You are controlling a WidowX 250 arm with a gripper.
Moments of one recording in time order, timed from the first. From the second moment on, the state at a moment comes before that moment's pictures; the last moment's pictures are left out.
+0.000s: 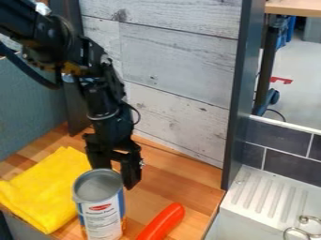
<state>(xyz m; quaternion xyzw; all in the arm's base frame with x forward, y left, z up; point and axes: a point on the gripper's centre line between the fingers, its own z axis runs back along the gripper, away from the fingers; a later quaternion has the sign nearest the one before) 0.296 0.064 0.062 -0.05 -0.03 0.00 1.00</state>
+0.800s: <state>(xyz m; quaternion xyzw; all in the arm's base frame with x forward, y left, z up) 0.306 0.075 0.126 -0.01 -0.08 -0.03 1.00</state>
